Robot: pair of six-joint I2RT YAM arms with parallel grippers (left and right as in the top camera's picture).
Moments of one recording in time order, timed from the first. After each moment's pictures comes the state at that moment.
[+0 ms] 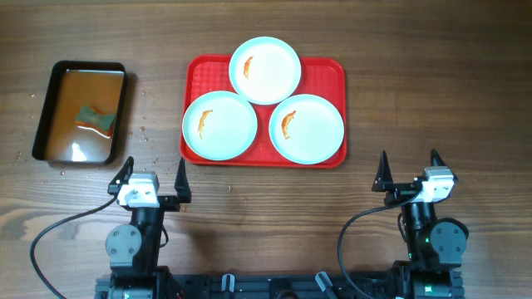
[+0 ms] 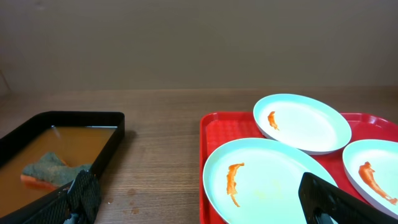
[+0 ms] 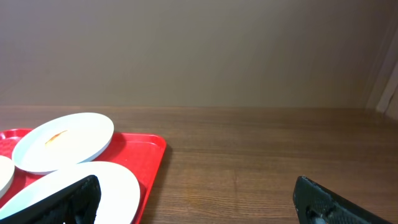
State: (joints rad) left arm 0.00 0.01 0.01 -0.07 0.03 -0.01; right arm -0.05 0.01 0.01 0.00 -0.08 -0.01
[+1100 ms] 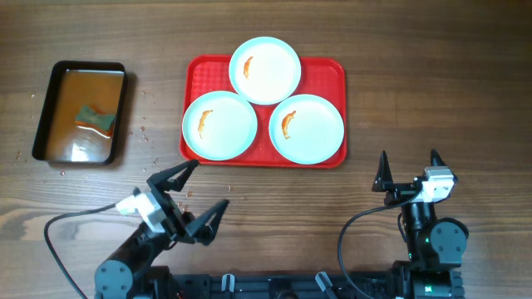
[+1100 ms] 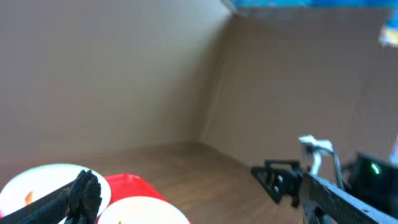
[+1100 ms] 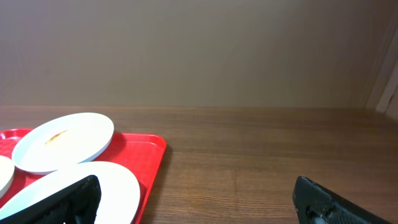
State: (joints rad) left arm 0.00 0.01 0.01 0.43 0.77 -0.63; right arm -0.05 0.01 0.01 0.00 -0.08 -0.01
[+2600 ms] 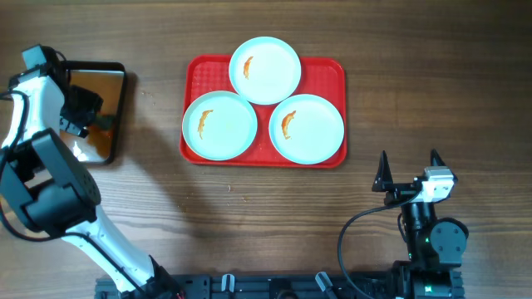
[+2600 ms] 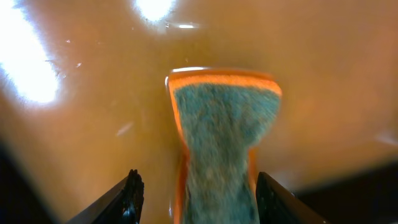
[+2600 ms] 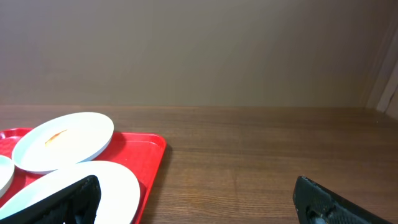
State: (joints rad) left arm 0.43 2.10 1.59 -0.88 -0.04 -0.76; right arm -0.05 0.02 0.01 0.00 -0.08 -0.01
